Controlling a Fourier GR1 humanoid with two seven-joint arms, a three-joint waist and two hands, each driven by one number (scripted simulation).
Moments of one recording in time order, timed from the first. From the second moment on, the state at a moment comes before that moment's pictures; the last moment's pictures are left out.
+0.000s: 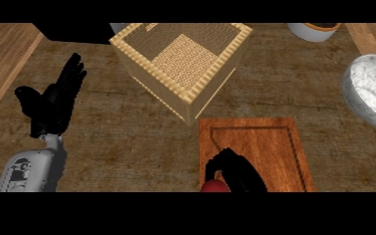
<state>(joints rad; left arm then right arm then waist) -0.23 0.20 0.11 -1.48 -0.02 0.04 0.17 0.10 -0.07 0.54 -1.51 0.85 0.02 0.03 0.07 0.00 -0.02</state>
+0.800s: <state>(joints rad) -0.22 0.21 0.12 -1.48 -0.03 0.06 0.18 -0.03 0.00 1.10 -1.66 0.72 -0.69 0.39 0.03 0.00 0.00</state>
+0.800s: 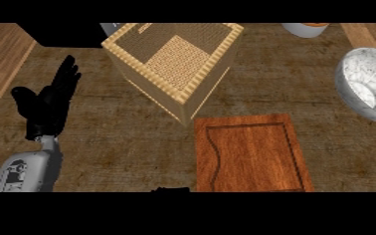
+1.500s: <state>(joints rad) -0.23 0.20 0.12 -1.47 -0.03 0.06 0.18 -0.25 -0.04 1.08 -1.65 0.90 -0.85 0.72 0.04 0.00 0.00</state>
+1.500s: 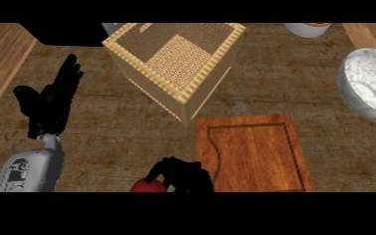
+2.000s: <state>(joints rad) -0.25 0.19 0.09 -1.46 -0.04 0.06 0.18 -0.73 -0.01 0.83 -1.50 0.83 -0.72 1.02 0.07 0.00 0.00</state>
